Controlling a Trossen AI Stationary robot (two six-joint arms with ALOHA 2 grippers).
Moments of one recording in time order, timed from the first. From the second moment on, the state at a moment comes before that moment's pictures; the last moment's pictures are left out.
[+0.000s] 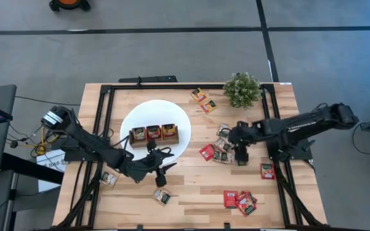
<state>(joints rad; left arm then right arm) -0.52 1.49 0.72 0.34 -0.78 -0.32 0.06 1.15 0.60 -0.62 0.05 0.13</state>
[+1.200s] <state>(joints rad) -0.52 1.51 0.72 0.32 -0.76 -0.33 0.31 1.69 0.65 -0.30 0.71 -0.24</state>
